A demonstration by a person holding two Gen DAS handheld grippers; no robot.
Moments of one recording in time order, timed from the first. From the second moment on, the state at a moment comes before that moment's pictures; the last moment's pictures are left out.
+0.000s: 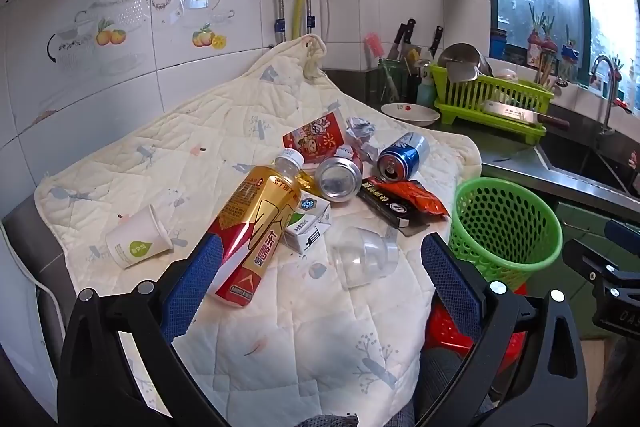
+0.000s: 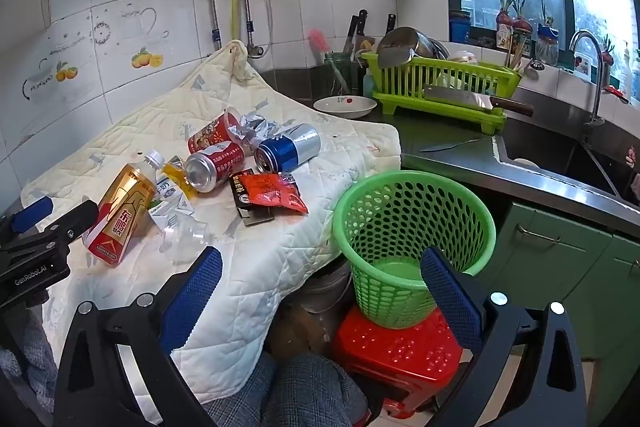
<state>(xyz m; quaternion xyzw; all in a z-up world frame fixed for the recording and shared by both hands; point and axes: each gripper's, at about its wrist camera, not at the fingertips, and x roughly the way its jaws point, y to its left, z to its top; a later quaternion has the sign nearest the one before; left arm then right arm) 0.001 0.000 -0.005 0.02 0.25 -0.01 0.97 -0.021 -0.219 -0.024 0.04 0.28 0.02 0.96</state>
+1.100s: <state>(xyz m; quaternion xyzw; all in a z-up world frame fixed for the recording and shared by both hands) 0.005 0.001 -0.006 0.02 0.25 -0.01 0.97 -0.014 -0.208 -0.028 0.04 0.28 0.02 0.96</state>
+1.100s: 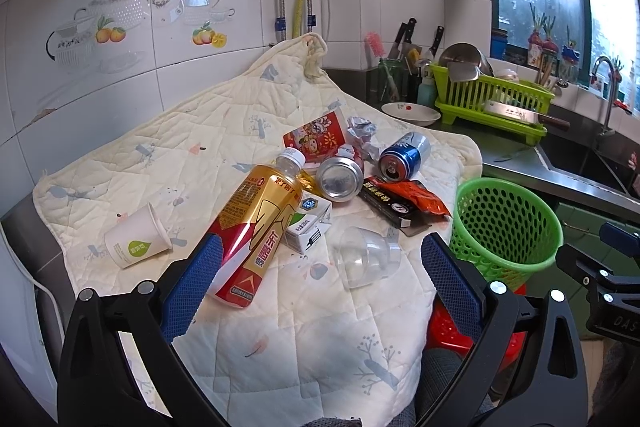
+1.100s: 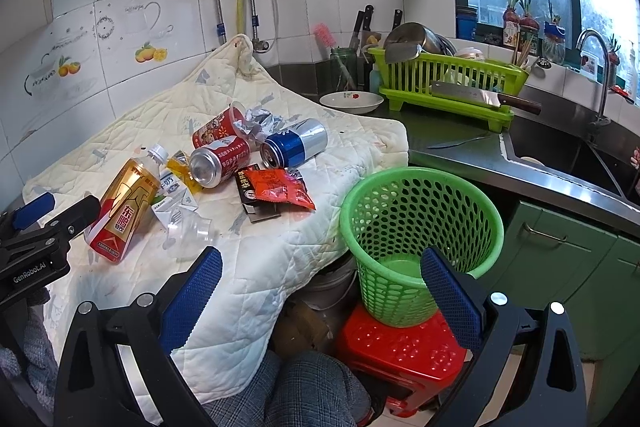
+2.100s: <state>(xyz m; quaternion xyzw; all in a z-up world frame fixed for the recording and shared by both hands) 0.023 0.027 -0.003 0.01 0.25 0.01 0.97 0.014 -0.195 -0.034 0.01 0.30 0.05 0.95</state>
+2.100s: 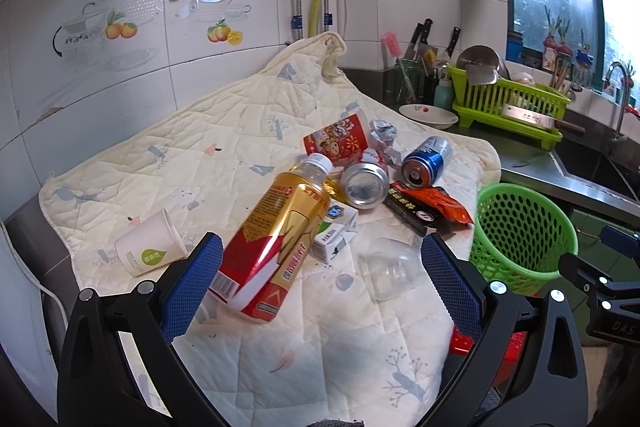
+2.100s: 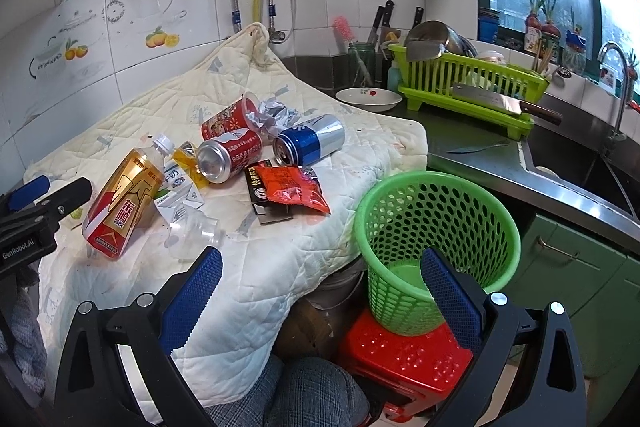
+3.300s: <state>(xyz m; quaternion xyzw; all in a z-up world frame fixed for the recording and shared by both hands) 0.038 0.028 -0.037 0.02 0.30 -0.06 0.95 0.201 -0.178 -0.081 0.03 0.40 0.23 0.89</state>
